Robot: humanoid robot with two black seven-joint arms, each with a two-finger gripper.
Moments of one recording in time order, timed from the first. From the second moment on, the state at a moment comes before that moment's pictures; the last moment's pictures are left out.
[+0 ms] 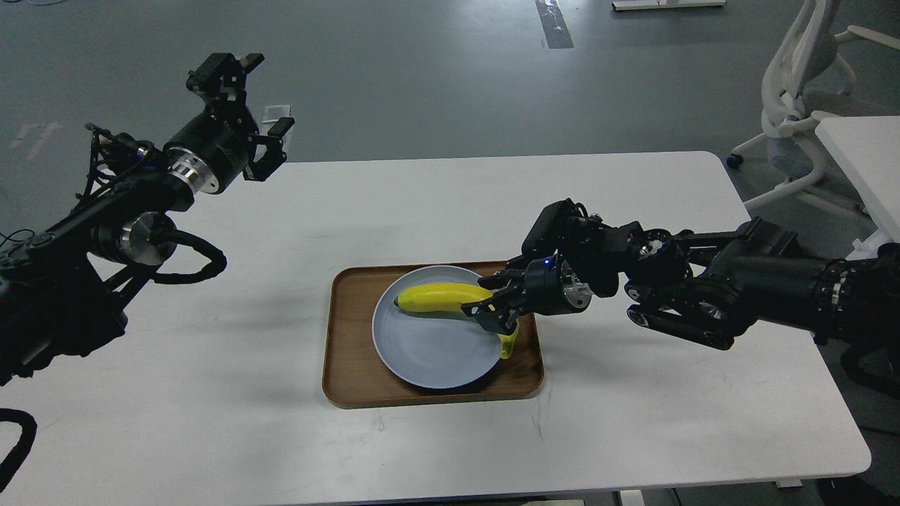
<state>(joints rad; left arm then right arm) -0.89 0.41 -0.55 -0.78 0.13 -0.22 -0.29 1.16 -0.24 -0.28 0.92 -1.59 0.04 0.38</state>
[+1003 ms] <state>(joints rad) -0.83 0.33 -0.64 -0.80 0.08 -0.23 -0.28 0.91 -0.38 0.64 0.88 -0.03 -0.02 0.02</state>
